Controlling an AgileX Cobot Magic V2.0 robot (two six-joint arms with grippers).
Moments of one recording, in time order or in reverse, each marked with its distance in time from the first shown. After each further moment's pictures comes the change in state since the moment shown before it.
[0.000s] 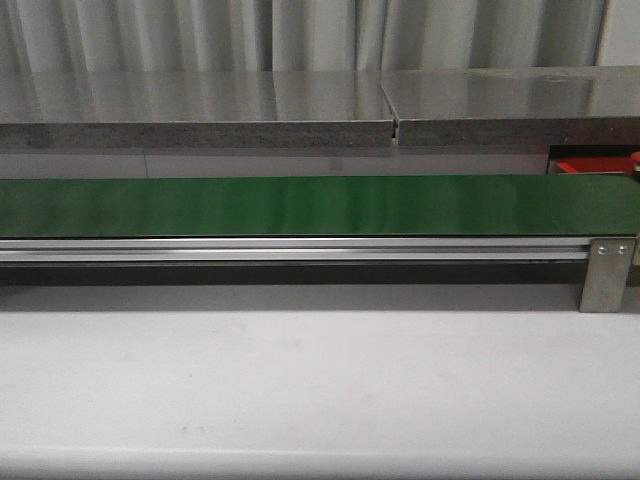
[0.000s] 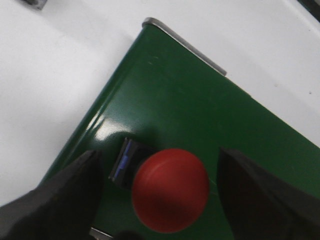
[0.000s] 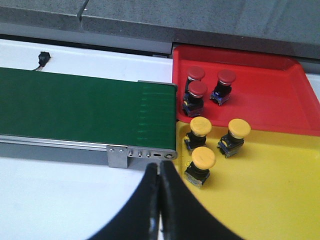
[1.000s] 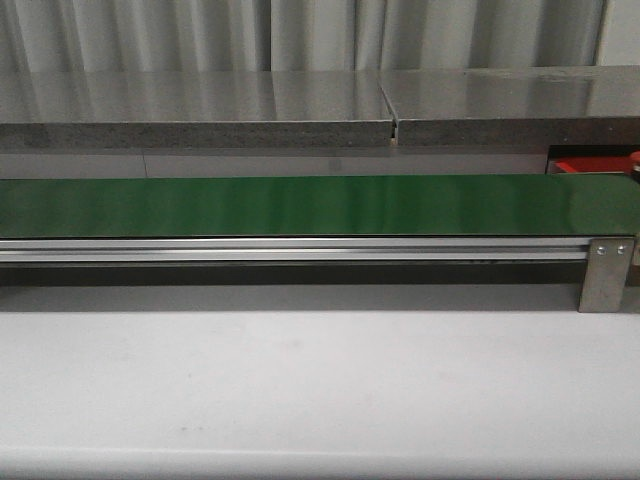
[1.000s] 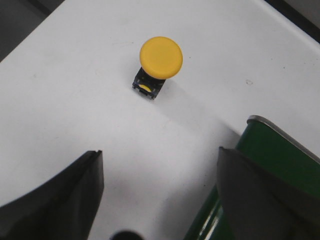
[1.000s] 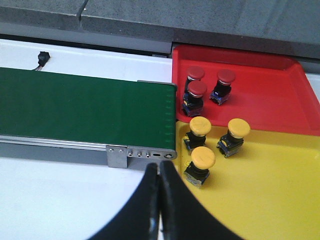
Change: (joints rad) left arm 0.148 0.052 -0.038 0.141 -0.160 0.033; right arm 0.000 0.000 0.000 0.000 0.000 0.000
